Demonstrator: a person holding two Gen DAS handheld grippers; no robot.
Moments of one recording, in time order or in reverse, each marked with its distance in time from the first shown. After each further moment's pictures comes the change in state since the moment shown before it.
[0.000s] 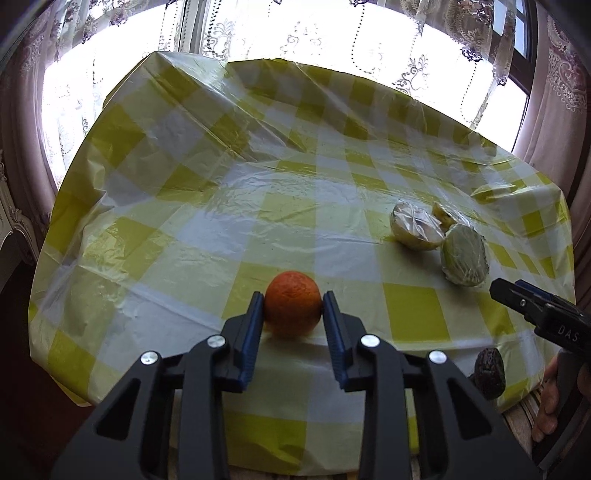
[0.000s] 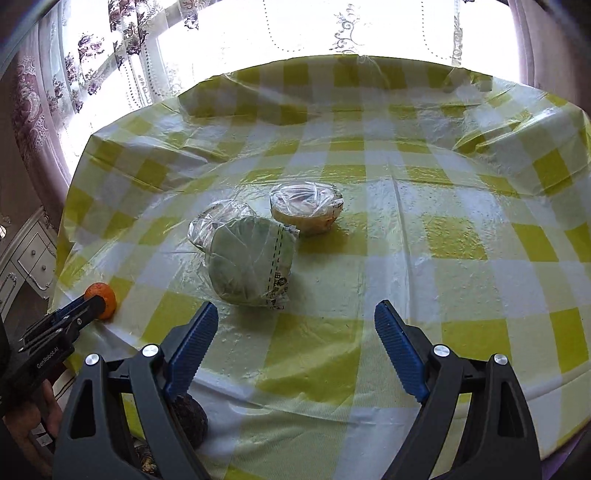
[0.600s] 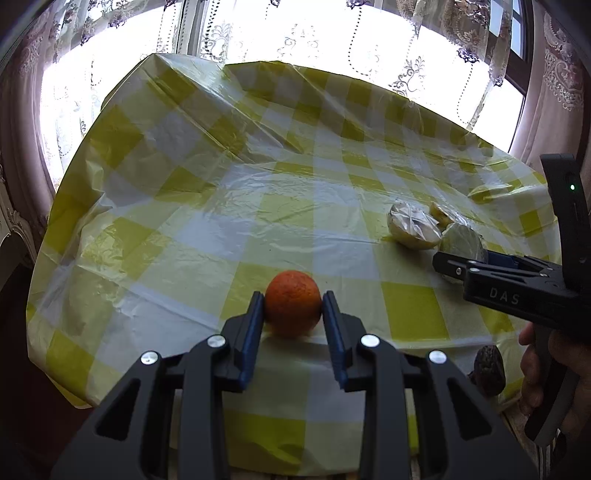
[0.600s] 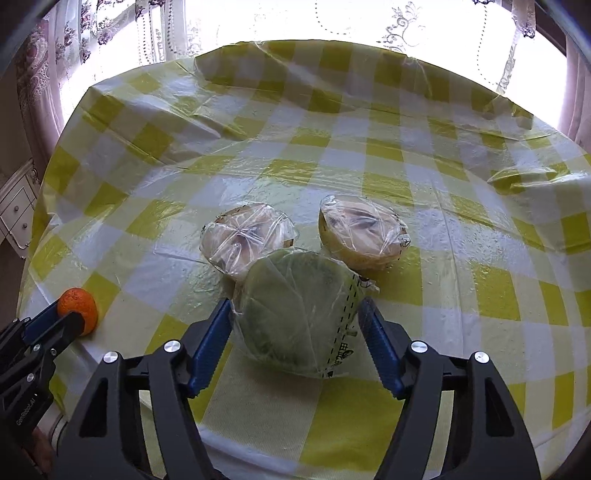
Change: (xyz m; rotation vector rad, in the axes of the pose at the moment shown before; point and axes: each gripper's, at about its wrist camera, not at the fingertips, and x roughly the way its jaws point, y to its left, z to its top) left arm -0.001 0.001 -0.001 -0.003 -0.007 -0.014; right arm 0.046 0.044 0.030 -0.145 0.078 -0.064
